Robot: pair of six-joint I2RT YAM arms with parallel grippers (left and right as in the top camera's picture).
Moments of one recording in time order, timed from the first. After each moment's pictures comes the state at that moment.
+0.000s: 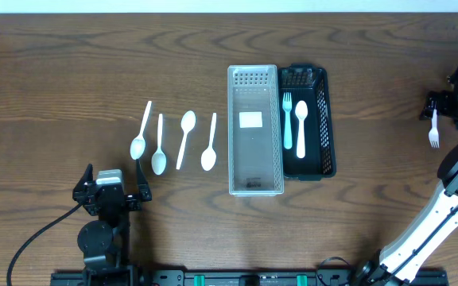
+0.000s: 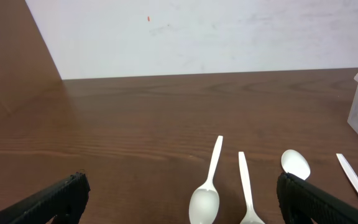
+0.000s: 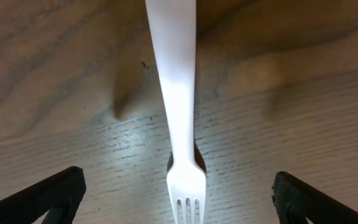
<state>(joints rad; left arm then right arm) 0.12 0.01 0.04 -0.16 0.00 0.09 -0.56 2.36 2.02 -1.19 -0.04 -0.25</state>
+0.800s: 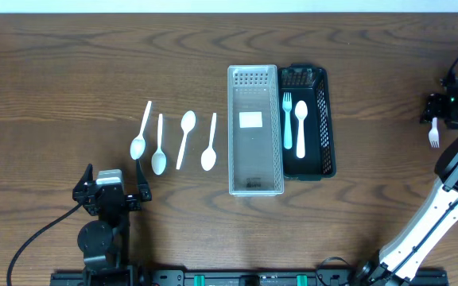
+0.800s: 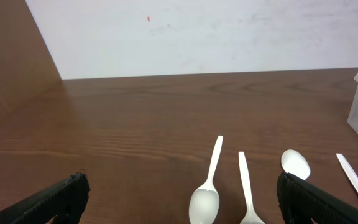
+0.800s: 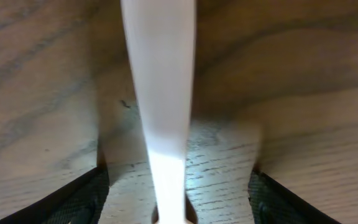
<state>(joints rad) 0.12 0.01 0.04 -0.16 0.00 0.09 -0.54 2.43 2.02 -1.12 0.00 -0.29</state>
